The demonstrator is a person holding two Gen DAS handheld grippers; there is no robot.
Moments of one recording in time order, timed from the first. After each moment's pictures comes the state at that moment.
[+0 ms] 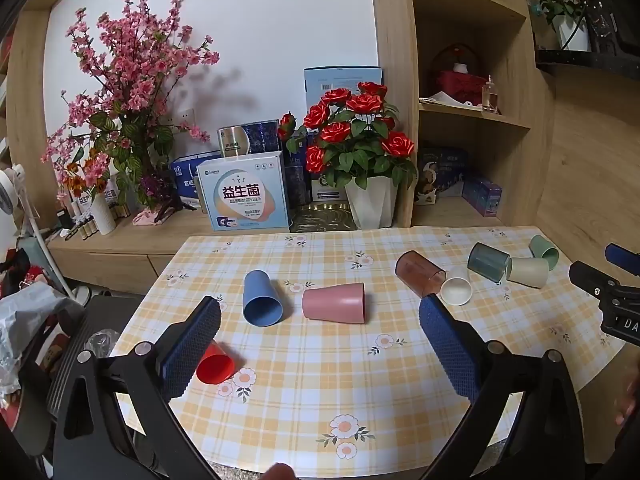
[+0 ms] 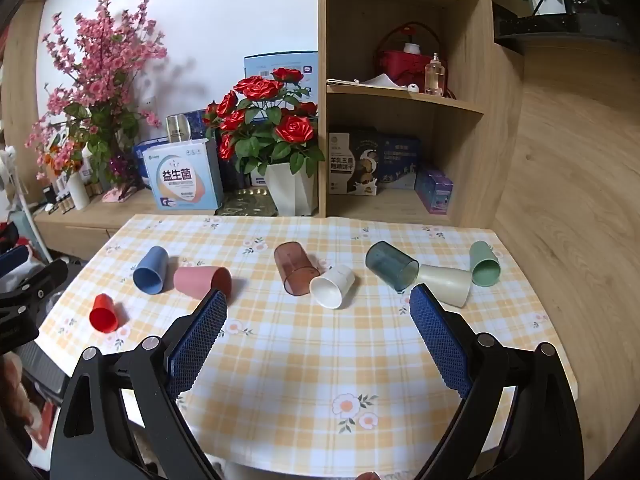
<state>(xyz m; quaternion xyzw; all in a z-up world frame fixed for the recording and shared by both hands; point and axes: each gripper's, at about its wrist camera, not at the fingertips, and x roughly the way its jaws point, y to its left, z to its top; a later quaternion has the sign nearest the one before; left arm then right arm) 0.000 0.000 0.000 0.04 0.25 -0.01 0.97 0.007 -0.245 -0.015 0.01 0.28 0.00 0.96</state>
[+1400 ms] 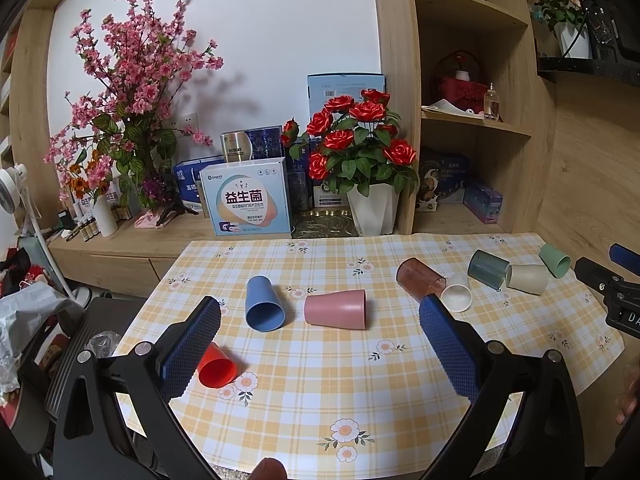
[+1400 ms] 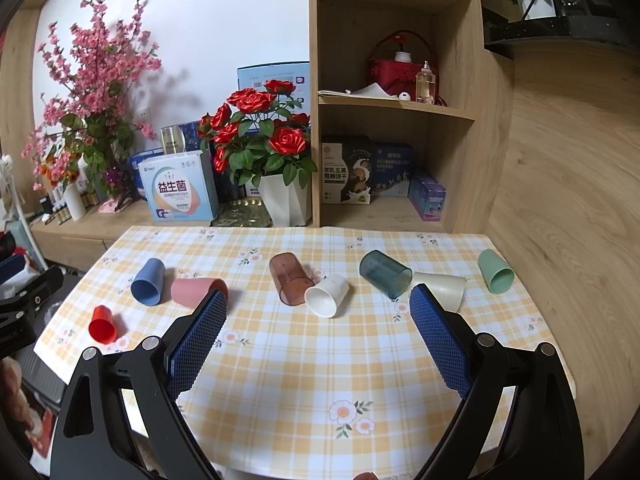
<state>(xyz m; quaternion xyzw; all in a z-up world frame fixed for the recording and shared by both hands) -0.001 0.002 0.005 0.03 0.24 -0.01 0.97 0.001 -0.250 -0.009 0.01 0.27 -0.01 0.96</state>
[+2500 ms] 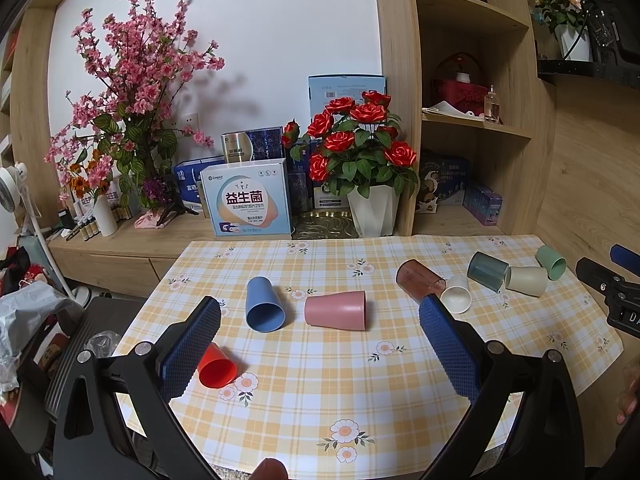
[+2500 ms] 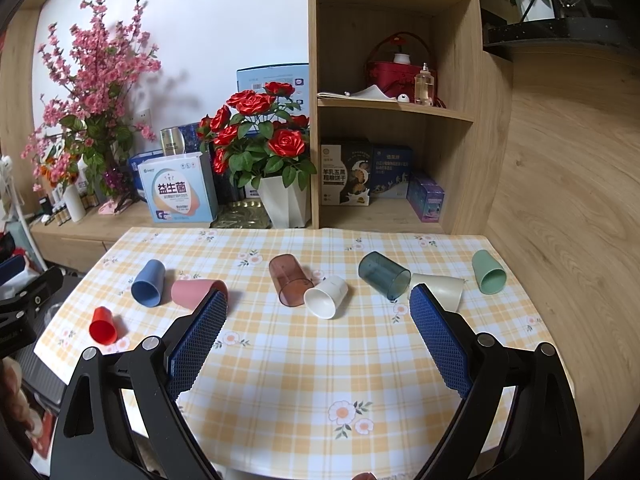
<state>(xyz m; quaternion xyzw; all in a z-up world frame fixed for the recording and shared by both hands) -0.001 0.001 0.009 0.03 0.24 -0.01 0.97 0.002 -0.250 -0.007 0.01 0.27 -0.01 0.96</state>
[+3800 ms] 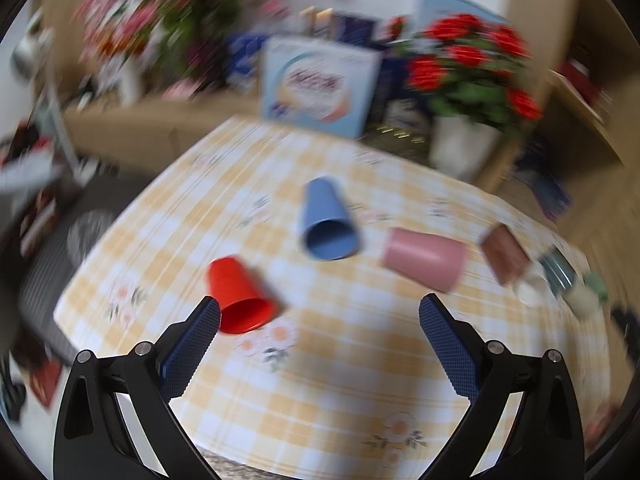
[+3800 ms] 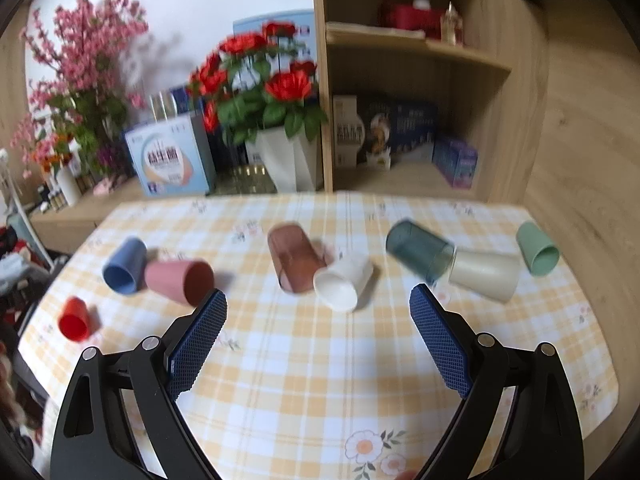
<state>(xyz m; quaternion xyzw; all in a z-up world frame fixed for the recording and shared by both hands) 0.102 0.132 -0.101 -0.12 0.41 0.08 0.90 0.103 -0.250 -0.098 0.03 0.32 0.01 0.95</state>
